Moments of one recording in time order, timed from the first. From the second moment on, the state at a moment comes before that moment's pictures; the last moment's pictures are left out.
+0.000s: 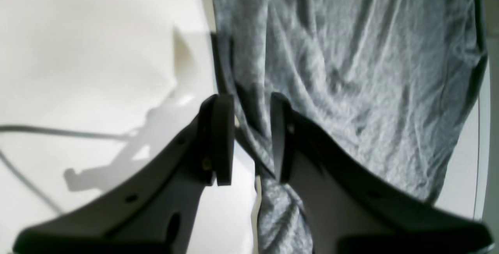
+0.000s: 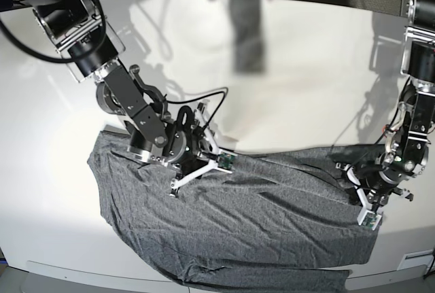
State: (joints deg) left arm -23.4 -25.4 15.4 66.8 -11.2 -12.8 28.7; right arm 22.3 16.8 -35.5 75.5 -12.1 34.2 -32.1
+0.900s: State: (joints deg) left arm -23.4 -25.4 15.4 66.8 -11.2 -12.8 28.7; right arm 26.1 15.0 -43.8 66.6 -15.8 33.5 -32.1
